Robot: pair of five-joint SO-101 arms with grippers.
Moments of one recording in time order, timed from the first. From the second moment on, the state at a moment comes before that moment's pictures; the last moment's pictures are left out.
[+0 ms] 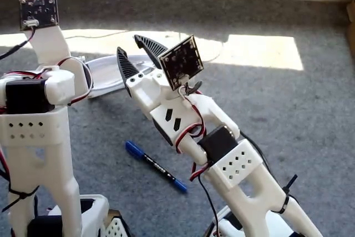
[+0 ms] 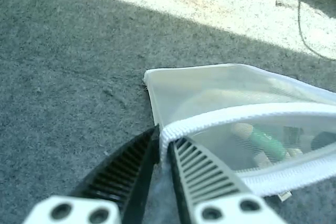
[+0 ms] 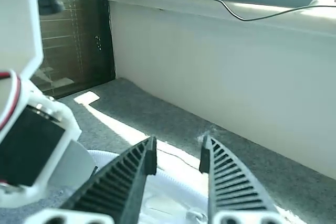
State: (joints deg) left arm -8.4 -26.2 -0.4 91.4 15.2; right arm -41.4 -40.4 33.5 16.0 2.3
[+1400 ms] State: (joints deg) left arm -14.6 -25.8 -1.0 89.8 15.3; right arm -32.4 -31.5 31.5 53.1 2.6
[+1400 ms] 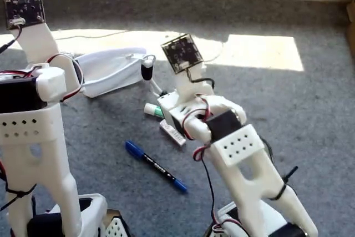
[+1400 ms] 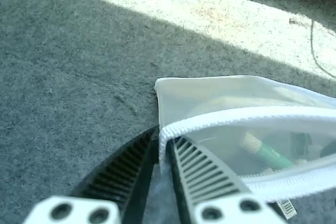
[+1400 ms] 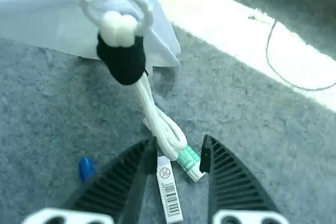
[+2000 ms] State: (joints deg) left arm -17.9 -29.6 0.1 89.6 15.3; right arm -33.4 -12.3 31.5 53.1 6.5
